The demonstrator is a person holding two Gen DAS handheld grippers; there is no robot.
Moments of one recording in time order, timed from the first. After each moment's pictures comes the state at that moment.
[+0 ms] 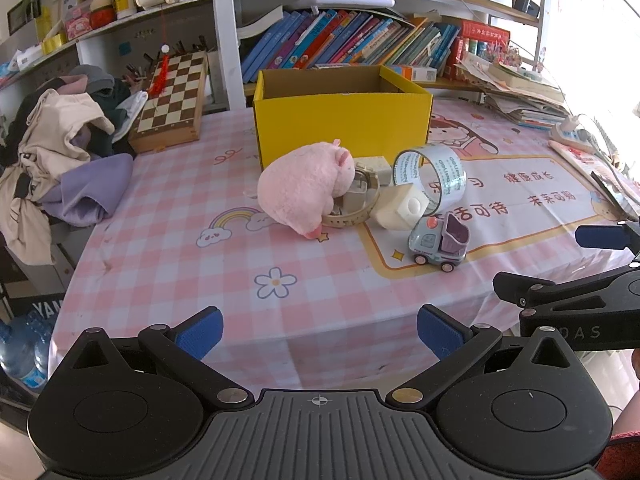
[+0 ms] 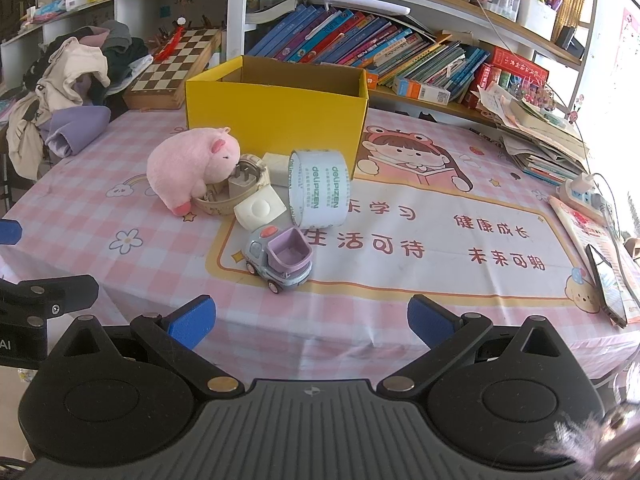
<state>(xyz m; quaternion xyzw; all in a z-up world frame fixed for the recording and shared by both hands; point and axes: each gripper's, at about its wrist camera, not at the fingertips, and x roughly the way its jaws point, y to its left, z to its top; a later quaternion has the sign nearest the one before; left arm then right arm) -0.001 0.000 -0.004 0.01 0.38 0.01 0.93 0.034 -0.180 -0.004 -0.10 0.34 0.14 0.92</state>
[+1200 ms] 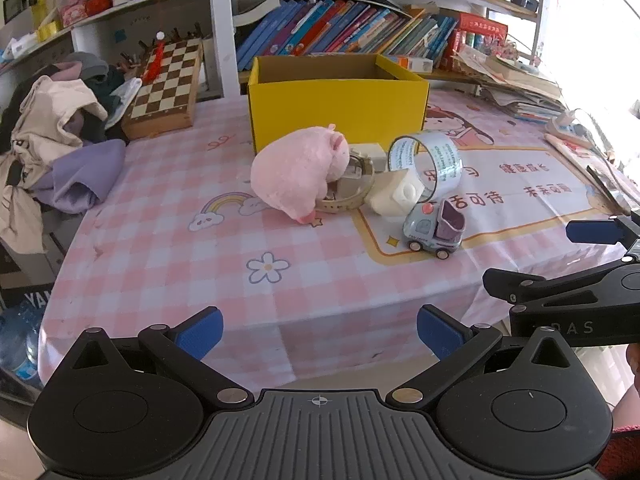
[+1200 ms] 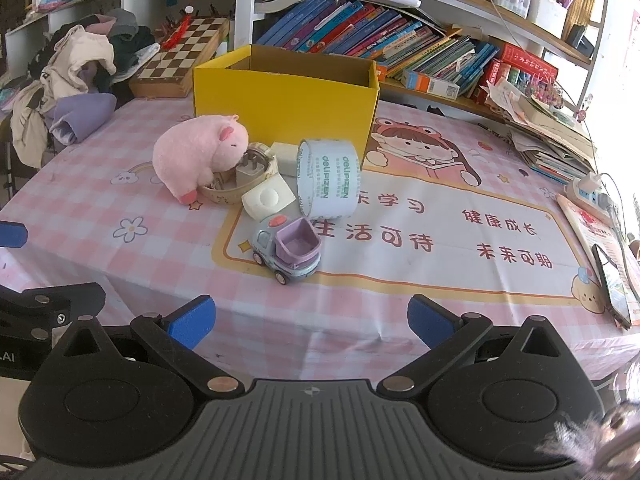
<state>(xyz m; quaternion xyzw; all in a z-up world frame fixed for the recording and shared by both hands) -0.001 0.003 -0.013 0.01 0.39 0.00 0.92 0.035 -0.175 -0.009 -0.11 0.35 0.14 0.92</state>
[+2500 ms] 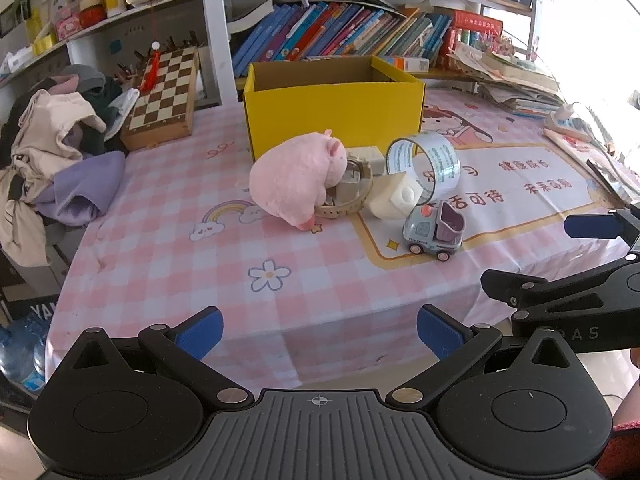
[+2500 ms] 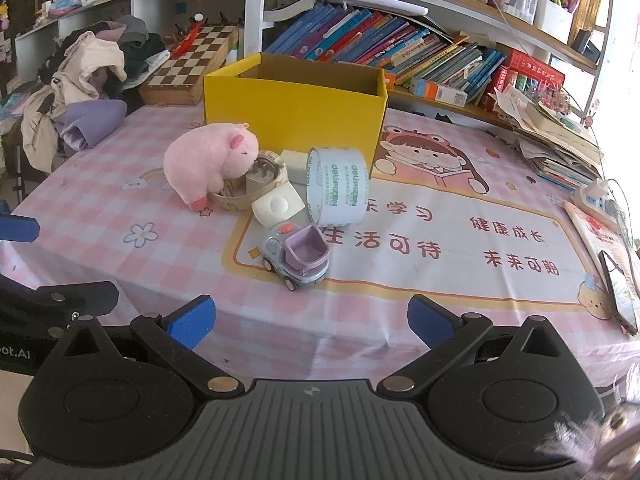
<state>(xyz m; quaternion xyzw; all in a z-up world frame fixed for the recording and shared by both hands) 0.000 0.001 -0.008 0.02 0.39 0.00 0.92 0.033 -0.175 -0.007 -0.11 0.34 0.16 0.92</state>
